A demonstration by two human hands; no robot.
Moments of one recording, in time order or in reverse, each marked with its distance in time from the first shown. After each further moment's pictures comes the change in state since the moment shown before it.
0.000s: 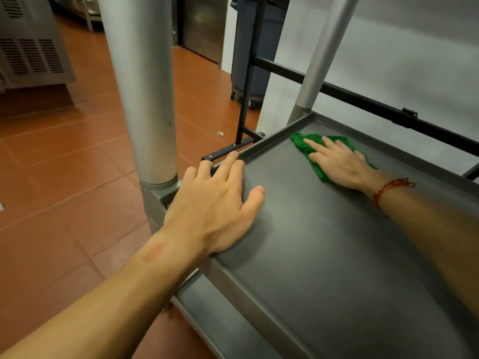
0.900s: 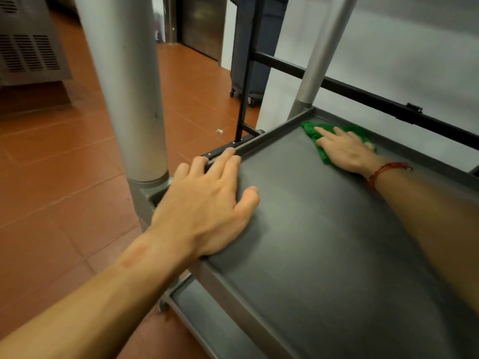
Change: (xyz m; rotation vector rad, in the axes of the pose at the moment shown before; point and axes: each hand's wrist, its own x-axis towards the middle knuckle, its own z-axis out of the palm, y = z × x) left_hand 0.001 -0.004 0.000 0.035 -0.052 -0.014; right_hand 0.044 0.022 -0.002 0.019 0.020 0.121
